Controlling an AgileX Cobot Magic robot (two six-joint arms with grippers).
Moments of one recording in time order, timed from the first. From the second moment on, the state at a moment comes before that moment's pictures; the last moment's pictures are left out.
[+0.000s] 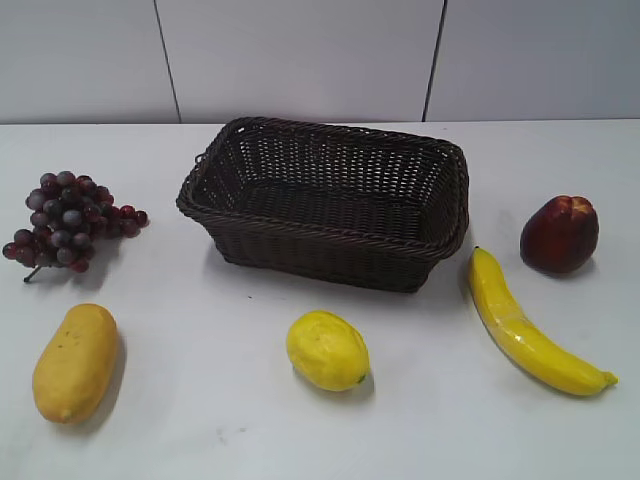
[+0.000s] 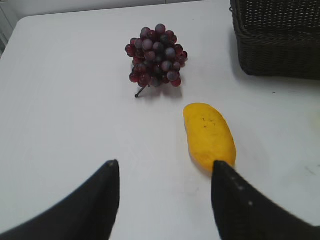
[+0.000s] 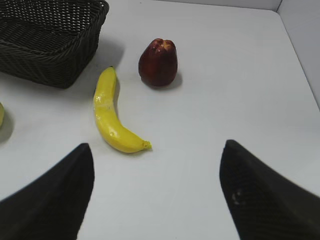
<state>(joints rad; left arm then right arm) -0.05 0.00 -0.48 -0.19 1.09 0.17 0.10 0.00 -0.50 0.00 1.04 -0.03</state>
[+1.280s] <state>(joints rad) -0.05 0.00 -0.48 -0.19 1.09 0.17 0.10 1.64 -1.13 0.00 0.66 0.09</state>
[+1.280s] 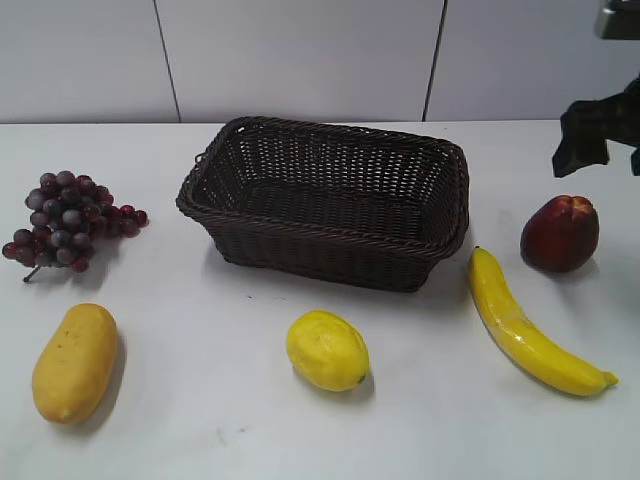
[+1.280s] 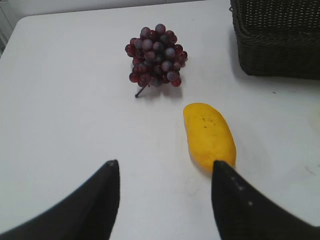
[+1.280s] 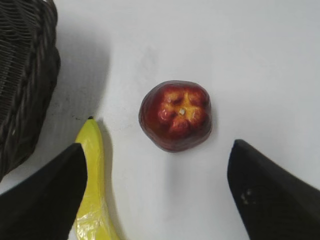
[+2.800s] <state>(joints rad) -0.05 0.00 -0.48 -0.19 1.09 0.17 0.26 1.92 -1.82 0.04 1.11 0.02</state>
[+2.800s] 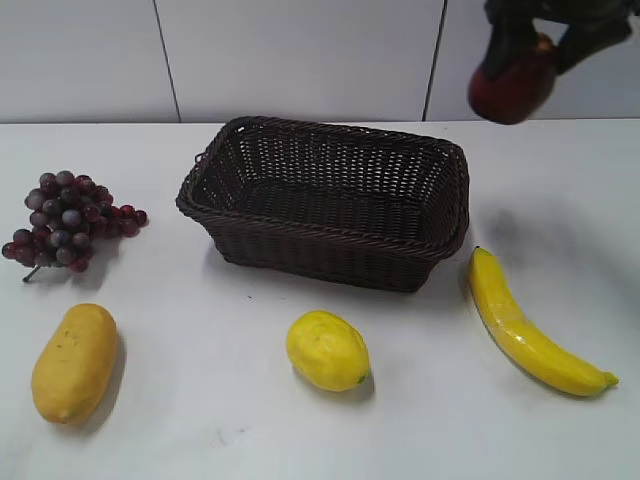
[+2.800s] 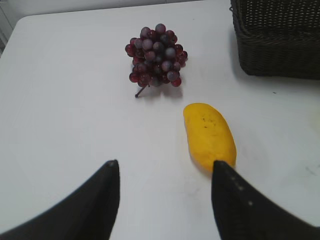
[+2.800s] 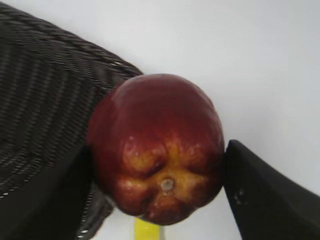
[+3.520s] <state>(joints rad) -0.05 0.00 -0.48 -0.19 1.09 0.17 0.55 2.24 -1.84 -0.05 0.96 -0.02</state>
